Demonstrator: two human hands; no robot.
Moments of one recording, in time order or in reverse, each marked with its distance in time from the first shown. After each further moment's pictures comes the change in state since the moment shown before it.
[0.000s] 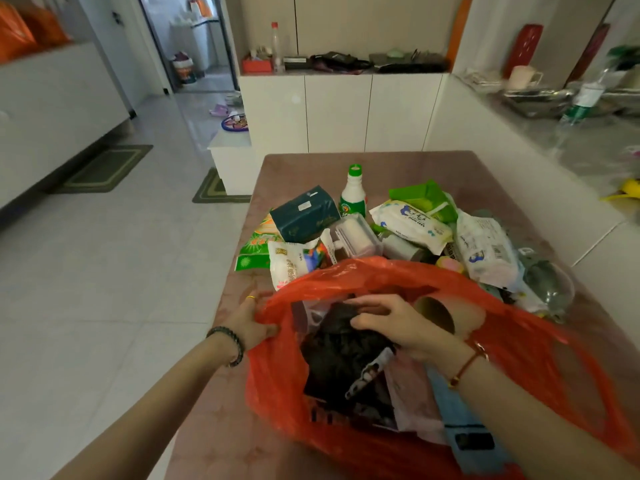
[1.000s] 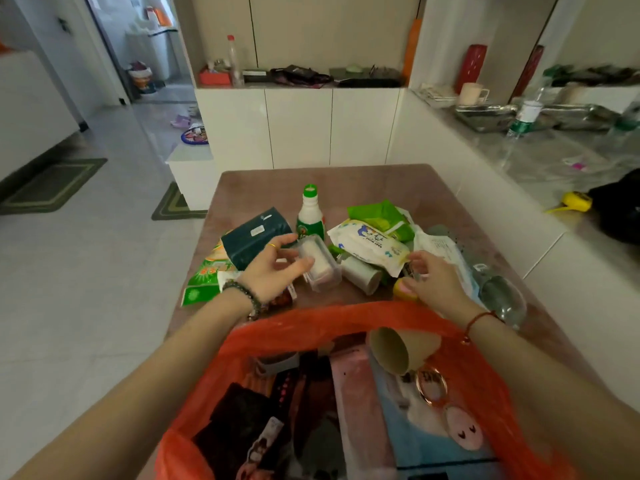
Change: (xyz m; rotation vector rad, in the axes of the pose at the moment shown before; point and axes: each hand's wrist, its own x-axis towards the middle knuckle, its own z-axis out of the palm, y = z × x) left_hand 0.049 0.142 0.020 -0.241 -0.014 0.374; right_hand 0.037 0.013 -0.156 -0.568 0.713 -0.062
